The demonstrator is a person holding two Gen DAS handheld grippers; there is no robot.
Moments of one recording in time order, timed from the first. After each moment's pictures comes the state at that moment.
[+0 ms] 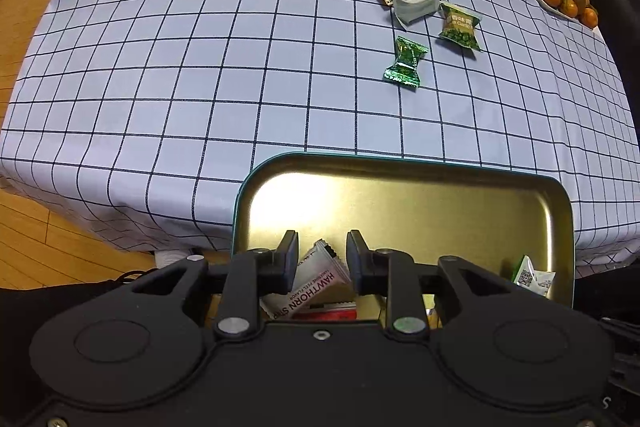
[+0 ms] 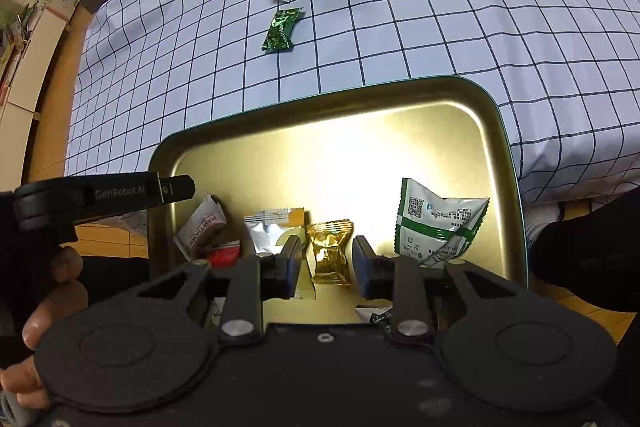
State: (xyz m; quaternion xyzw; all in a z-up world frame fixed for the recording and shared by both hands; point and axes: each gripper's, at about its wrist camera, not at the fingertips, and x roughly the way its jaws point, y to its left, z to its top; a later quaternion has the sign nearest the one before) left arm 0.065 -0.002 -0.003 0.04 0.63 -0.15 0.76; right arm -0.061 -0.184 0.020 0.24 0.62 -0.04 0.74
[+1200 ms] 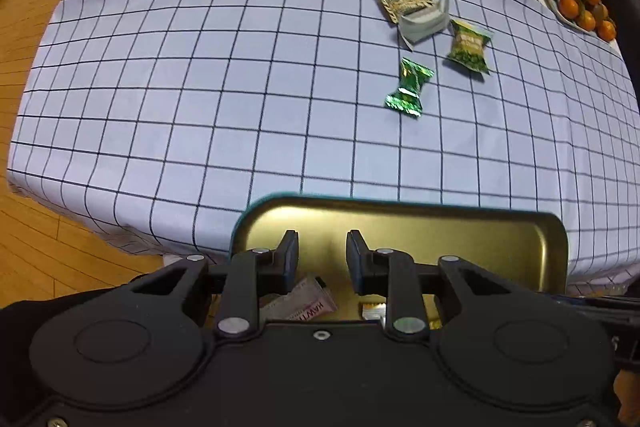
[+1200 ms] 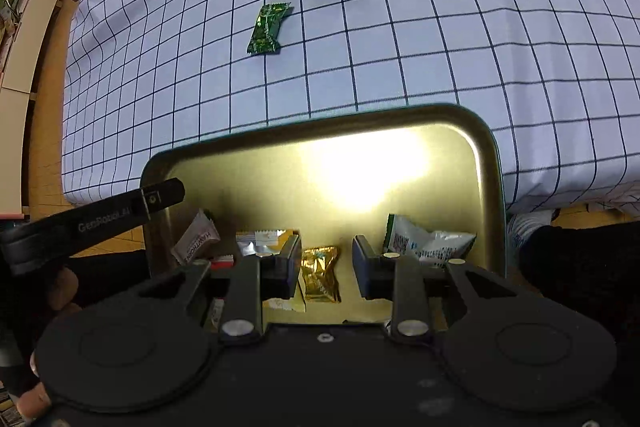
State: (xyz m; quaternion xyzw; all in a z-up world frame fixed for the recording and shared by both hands) left arm 0.100 -0.022 0.011 0.04 0.65 -0.12 0.75; right arm -0.002 -0.214 0.009 0.25 0.69 -0.02 0.68
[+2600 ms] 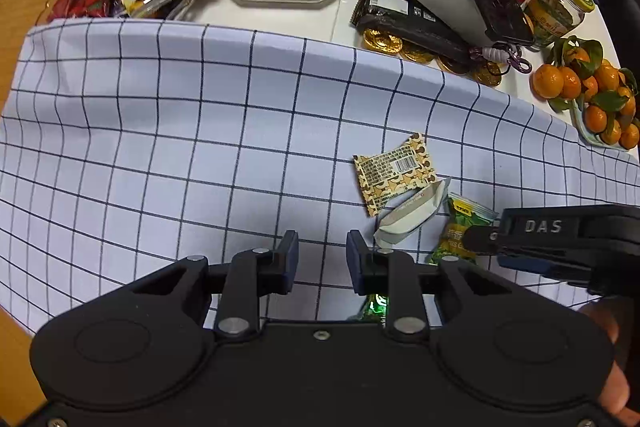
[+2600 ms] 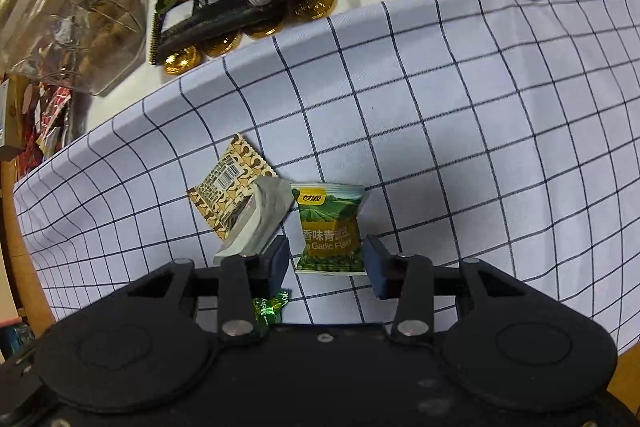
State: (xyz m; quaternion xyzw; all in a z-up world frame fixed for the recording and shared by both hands) left arm 0.268 -0.088 0.004 0.02 0.66 -0.12 0.75; right arm 0.229 -0.279 -0.035 0.28 0.68 -0.12 0.66
